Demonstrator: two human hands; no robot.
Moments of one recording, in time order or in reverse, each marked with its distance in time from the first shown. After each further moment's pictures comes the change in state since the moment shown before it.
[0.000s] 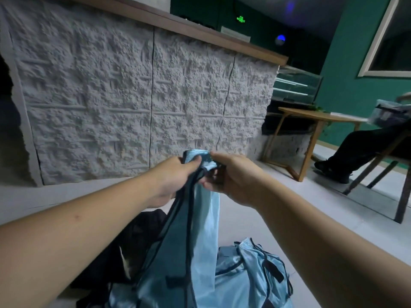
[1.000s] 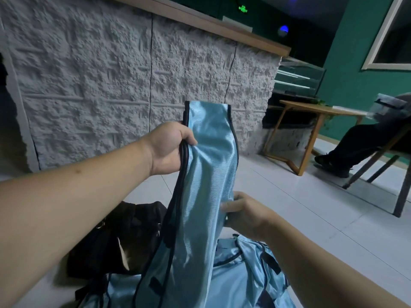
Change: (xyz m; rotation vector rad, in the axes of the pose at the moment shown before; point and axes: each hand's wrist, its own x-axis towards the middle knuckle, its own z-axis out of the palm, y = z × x) left_hand -0.002 0.050 -0.008 -0.388 -0.245 -0.041; right_hand 0.004 0.097 -0.073 -0.078 -0.219 0.054
